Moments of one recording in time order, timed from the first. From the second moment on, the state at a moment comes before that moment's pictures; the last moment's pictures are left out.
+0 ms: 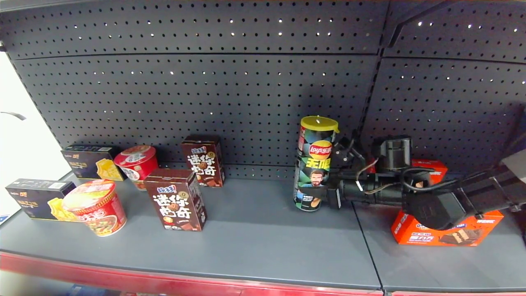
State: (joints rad) left arm -0.25 0.15 -0.35 0.23 0.14 0.06; right arm 0.43 1.96 -1.01 -0.64 0.55 -0.17
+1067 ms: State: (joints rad) left arm -0.24 0.15 -0.36 0.23 0.17 0.06; right arm 0.48 1.78 -0.46 -1.01 0.54 -0.17
